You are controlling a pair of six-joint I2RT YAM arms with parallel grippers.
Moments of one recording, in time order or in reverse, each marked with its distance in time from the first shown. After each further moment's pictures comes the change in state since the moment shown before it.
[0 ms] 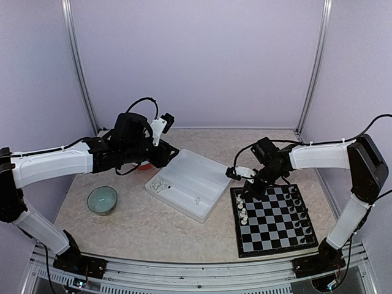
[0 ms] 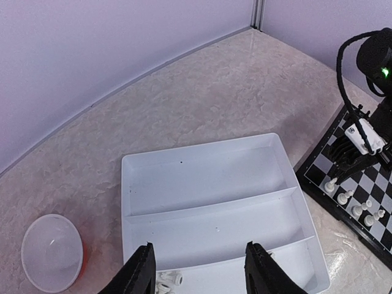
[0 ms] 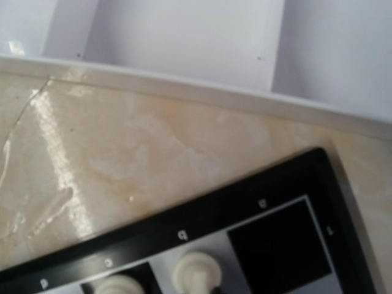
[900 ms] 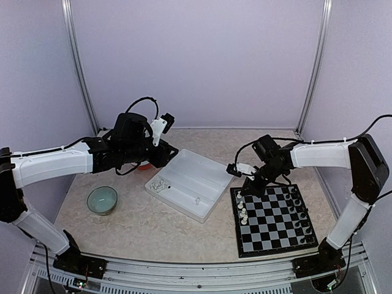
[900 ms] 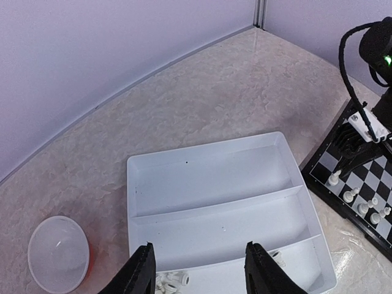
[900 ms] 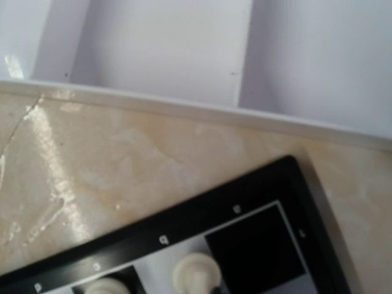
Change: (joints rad) left arm 0.000 0.000 0.000 0.000 -0.016 0.015; right arm -0.016 -0.010 0.015 0.005 -0.007 0.015
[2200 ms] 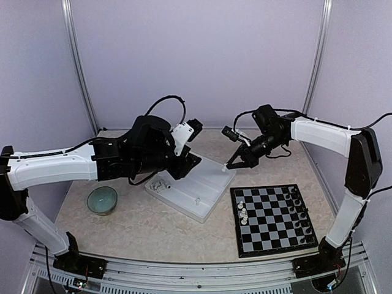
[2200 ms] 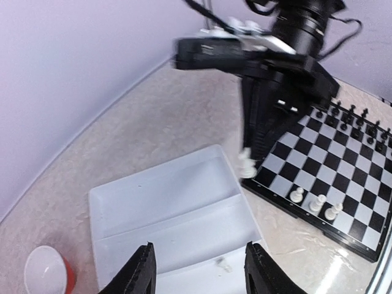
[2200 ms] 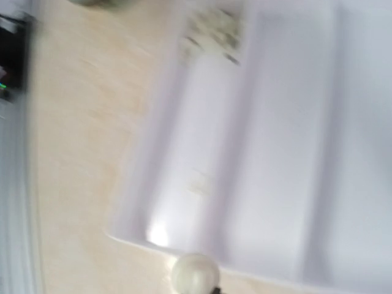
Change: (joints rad) left arm -0.296 0.054 0.142 -0.103 -0.167 0.039; right arm -0.056 0.113 0.433 -0.242 -0.467 0.158
